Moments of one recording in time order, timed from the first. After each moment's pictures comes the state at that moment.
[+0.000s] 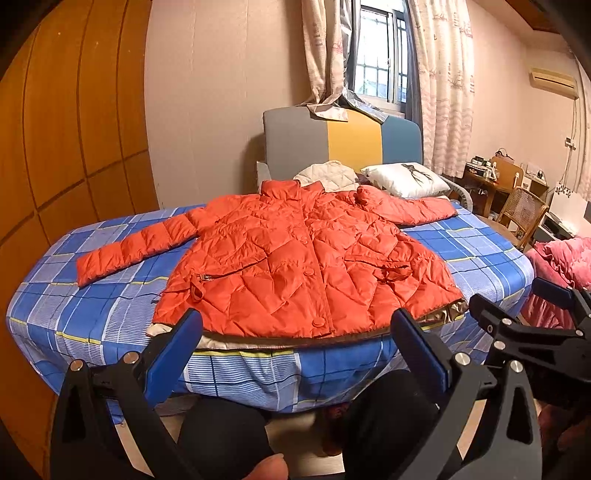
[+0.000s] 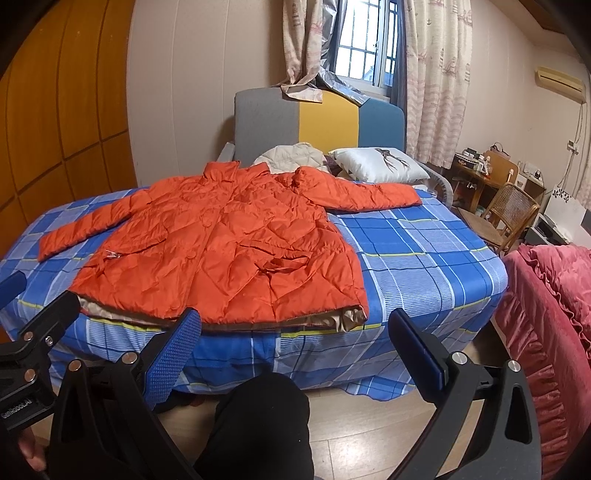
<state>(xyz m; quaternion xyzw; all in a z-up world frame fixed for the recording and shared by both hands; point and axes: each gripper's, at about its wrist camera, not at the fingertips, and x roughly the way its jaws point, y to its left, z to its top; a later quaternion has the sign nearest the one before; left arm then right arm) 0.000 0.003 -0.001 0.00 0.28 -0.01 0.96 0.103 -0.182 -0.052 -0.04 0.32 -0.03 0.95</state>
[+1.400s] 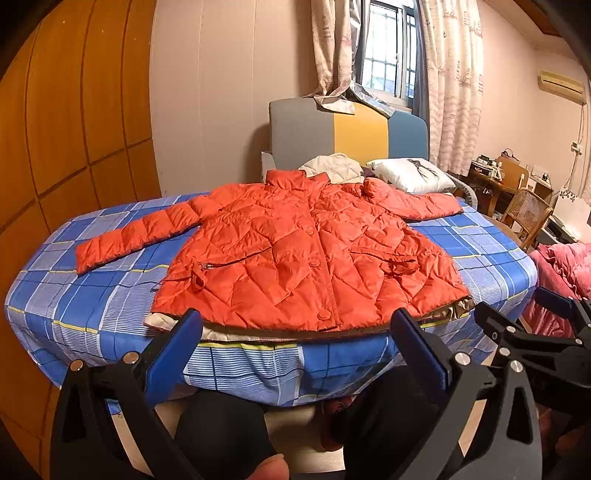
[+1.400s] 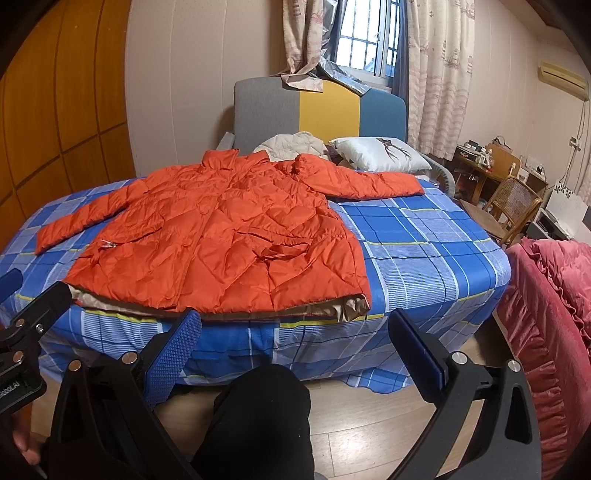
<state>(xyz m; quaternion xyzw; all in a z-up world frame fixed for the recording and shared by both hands) 0.009 0.011 -0.010 -0.01 0.30 0.00 0.95 0.109 -0.185 -0.066 -0.03 0.34 -0.03 0.94</state>
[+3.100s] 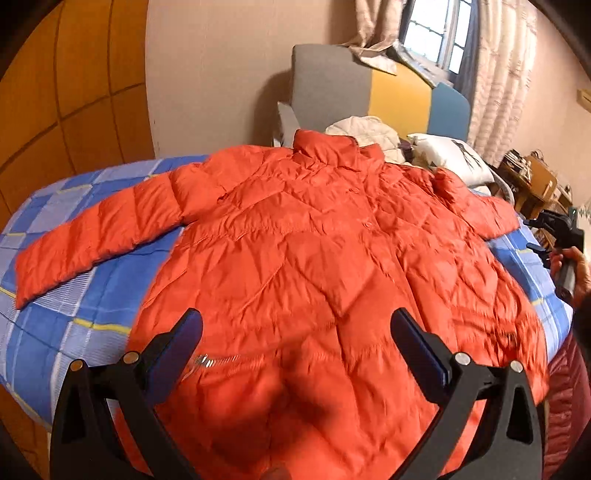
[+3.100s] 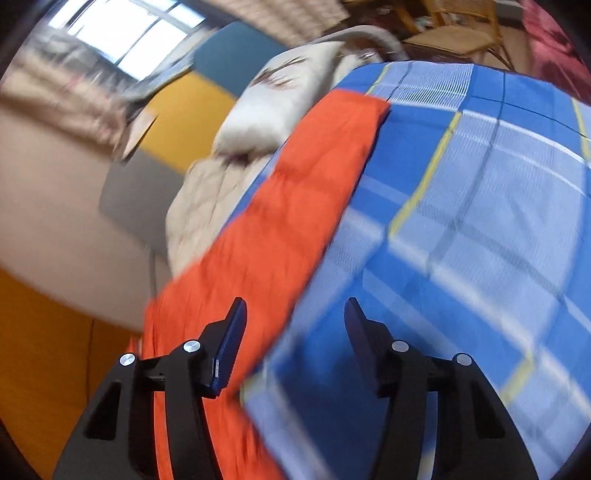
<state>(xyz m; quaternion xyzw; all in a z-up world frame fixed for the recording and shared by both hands) 0.271 0.094 -0.070 -0.07 0.40 0.01 0.91 0.530 -0.491 -0.158 0.44 0.35 -0.10 0.82</state>
